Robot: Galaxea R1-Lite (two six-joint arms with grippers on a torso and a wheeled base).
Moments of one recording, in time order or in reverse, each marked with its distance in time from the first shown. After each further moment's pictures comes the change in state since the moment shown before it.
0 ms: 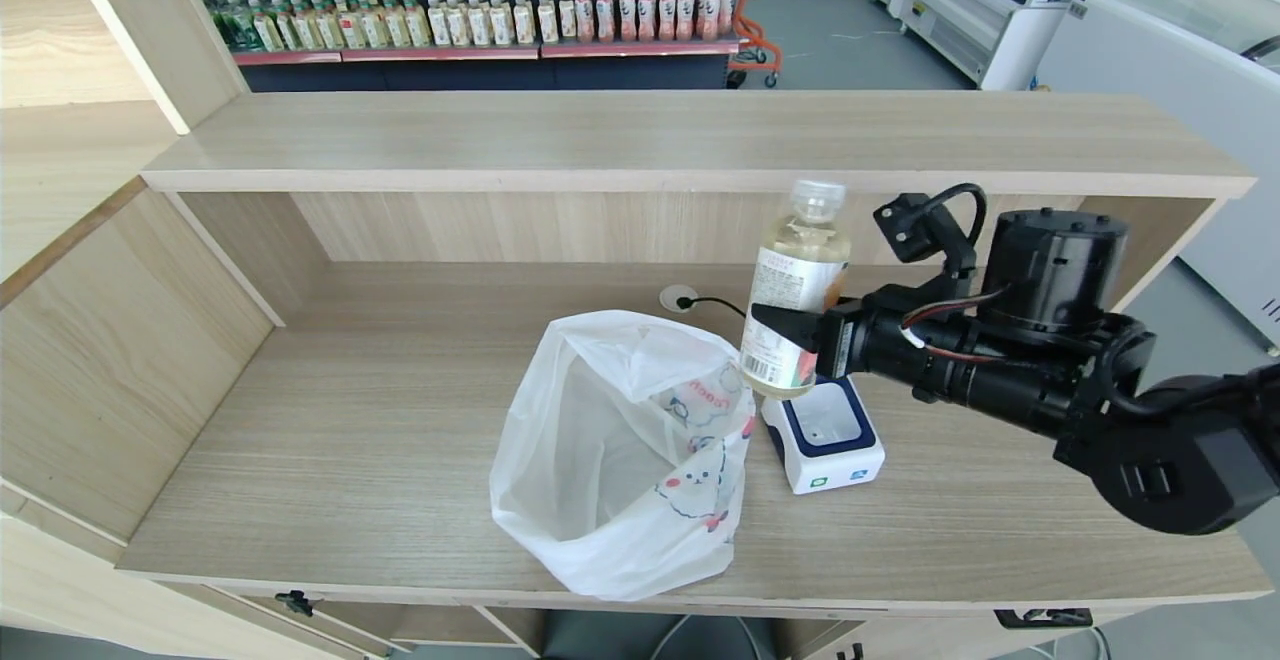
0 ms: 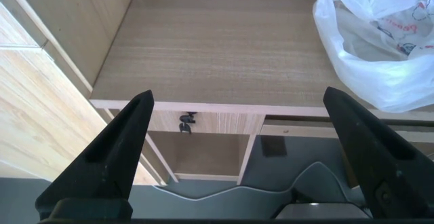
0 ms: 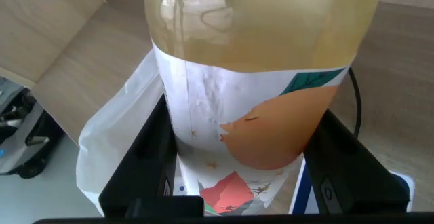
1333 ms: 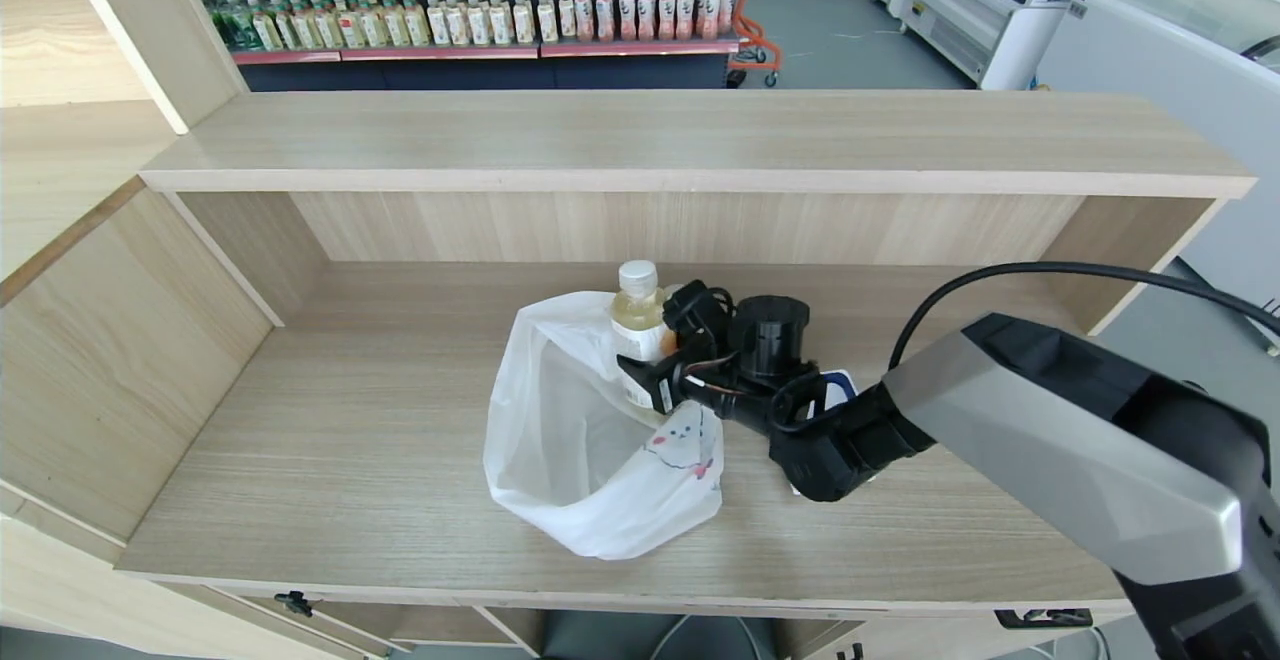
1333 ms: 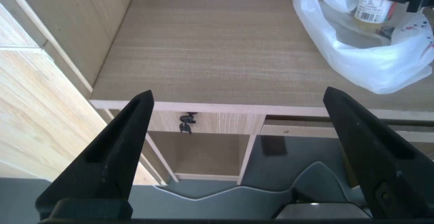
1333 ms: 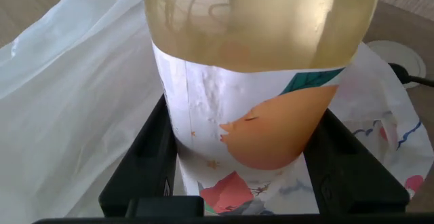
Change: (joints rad) left arm 0.000 0.000 0.000 0.000 0.000 0.001; right arm 0.117 0.648 -0.564 -0.111 -0.050 -0.277
